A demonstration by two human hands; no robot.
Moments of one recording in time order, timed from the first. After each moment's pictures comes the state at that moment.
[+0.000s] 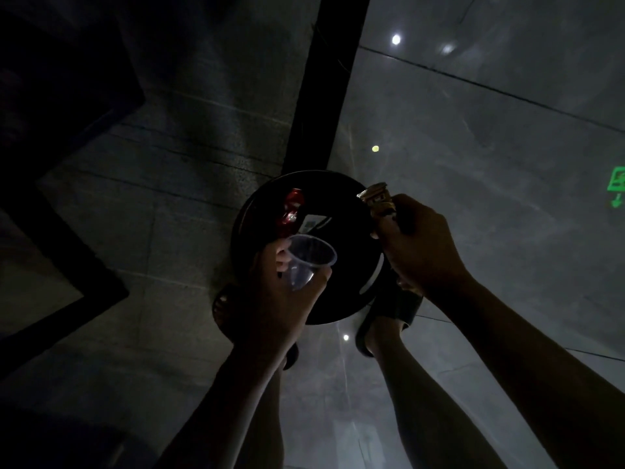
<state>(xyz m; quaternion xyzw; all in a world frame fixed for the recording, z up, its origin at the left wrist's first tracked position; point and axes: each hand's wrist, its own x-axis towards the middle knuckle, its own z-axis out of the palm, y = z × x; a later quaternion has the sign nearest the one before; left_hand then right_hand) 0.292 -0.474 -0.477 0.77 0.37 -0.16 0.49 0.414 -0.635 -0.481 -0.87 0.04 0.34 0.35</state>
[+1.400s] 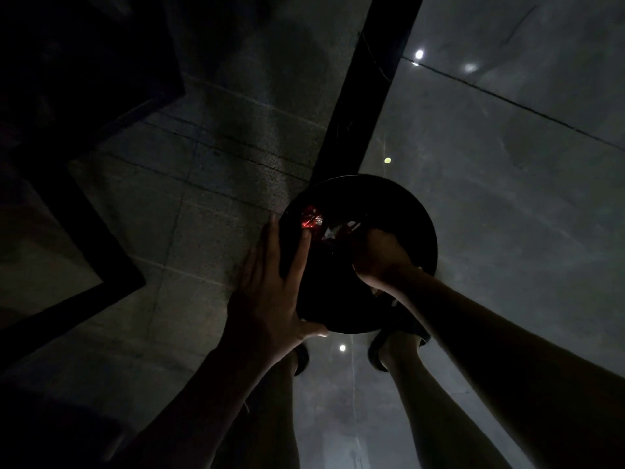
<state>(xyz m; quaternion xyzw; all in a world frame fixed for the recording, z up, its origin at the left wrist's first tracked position) 0.256 -0.416 -0.499 0.93 0.09 -0.28 0.22 0.384 -0.569 -0.570 -0.86 -0.18 0.47 0.08</state>
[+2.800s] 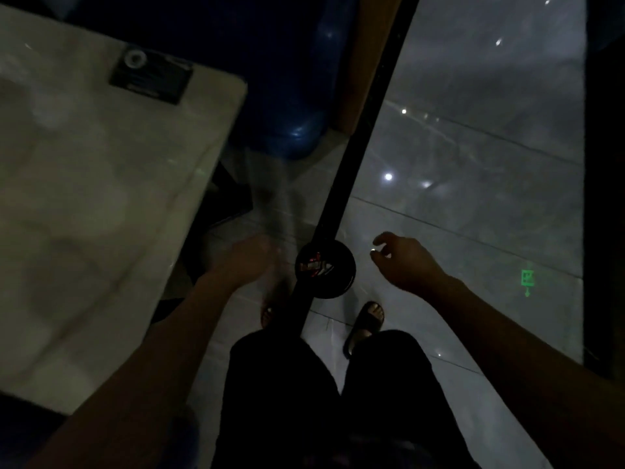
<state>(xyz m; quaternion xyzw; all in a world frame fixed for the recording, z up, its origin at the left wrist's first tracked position) 0.287 -0.341 -0.031 0.85 0.27 -0.30 0.34 0.390 -0.623 -0.013 -0.92 -0.14 0.33 0.18</state>
